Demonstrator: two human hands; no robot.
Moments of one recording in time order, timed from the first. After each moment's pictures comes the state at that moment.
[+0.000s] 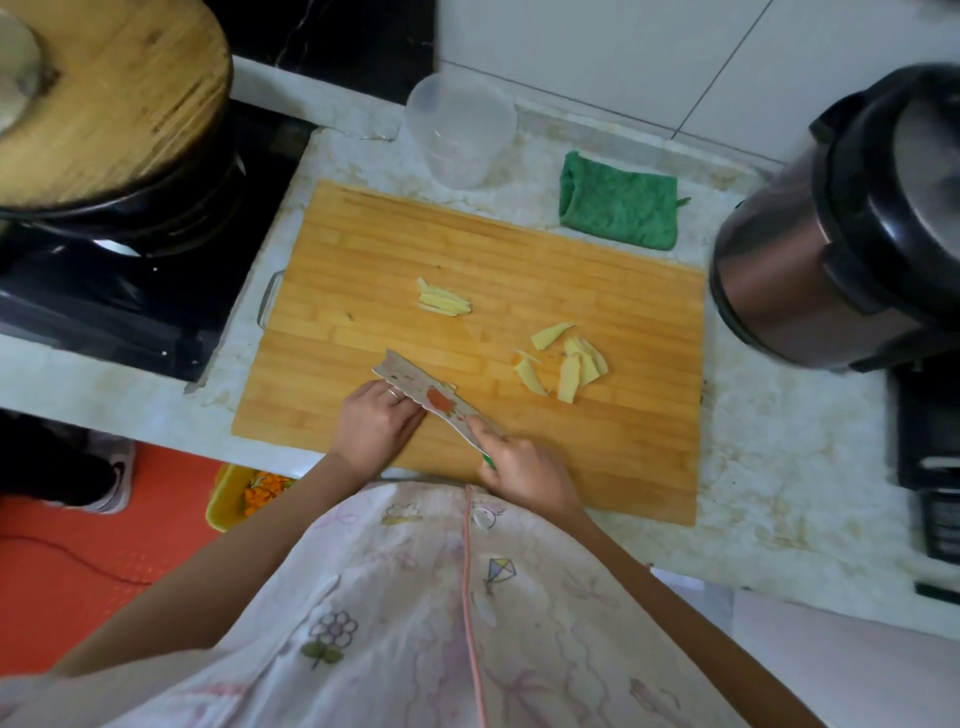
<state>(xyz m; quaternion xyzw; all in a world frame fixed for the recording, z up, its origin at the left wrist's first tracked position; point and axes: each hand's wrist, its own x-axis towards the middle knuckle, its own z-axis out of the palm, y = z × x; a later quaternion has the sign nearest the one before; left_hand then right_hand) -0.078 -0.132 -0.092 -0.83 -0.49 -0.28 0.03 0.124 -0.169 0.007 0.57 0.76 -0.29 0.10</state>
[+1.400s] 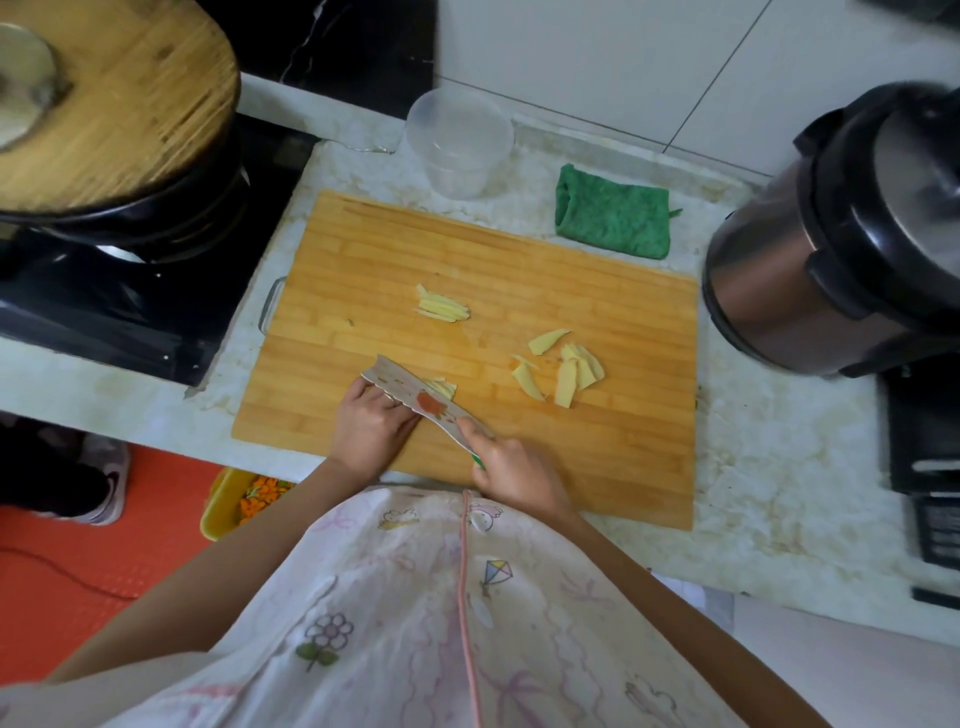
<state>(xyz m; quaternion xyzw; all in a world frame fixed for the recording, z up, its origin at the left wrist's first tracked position) -0.080 -0.130 -0.098 -0.82 -0.48 -0.31 0.06 0.116 -0.168 0.008 0.56 0.77 -0.28 0.09</state>
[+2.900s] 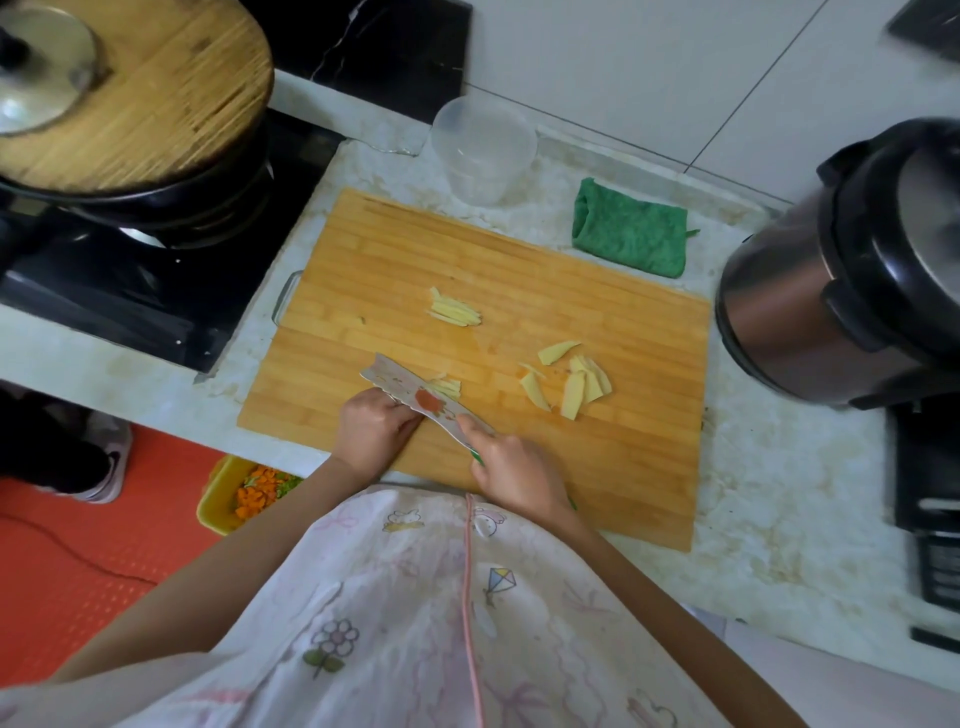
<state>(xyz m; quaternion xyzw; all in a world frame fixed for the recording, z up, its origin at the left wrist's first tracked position) -0.080 -0.135 -0.099 -0.78 -0.53 -0.33 0.03 0.115 -0.159 0.008 0.55 0.80 -0.25 0.08</state>
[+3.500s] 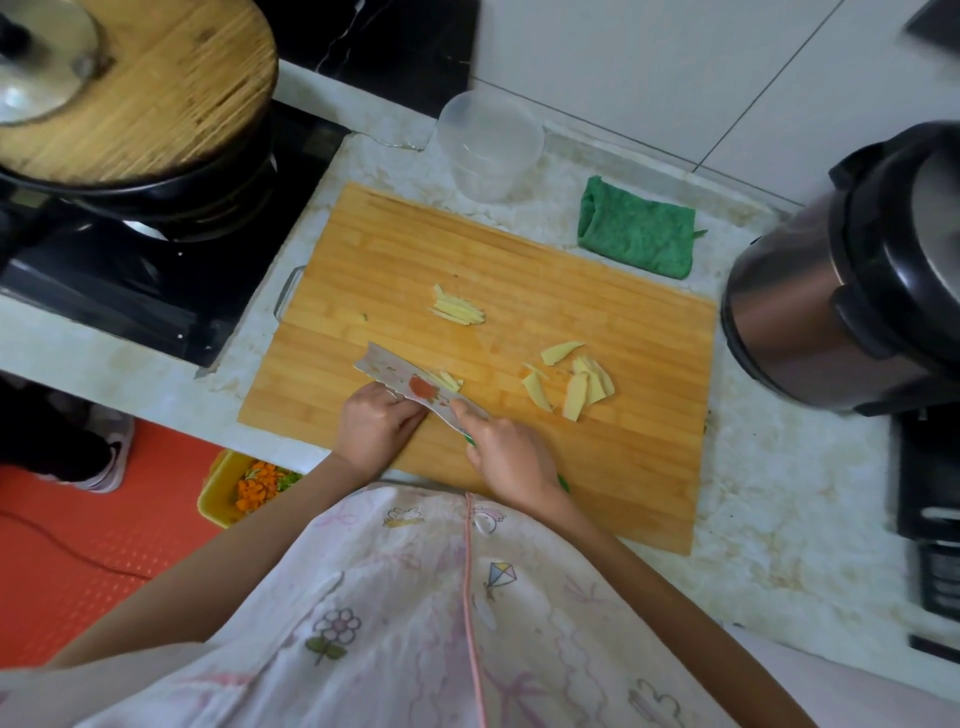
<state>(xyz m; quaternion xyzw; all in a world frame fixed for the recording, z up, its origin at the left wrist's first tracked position) -0.076 -0.136 -0.088 -0.77 -0.54 -0.33 0.01 0.107 -0.144 -0.002 0.54 0.81 -0.23 0.07</state>
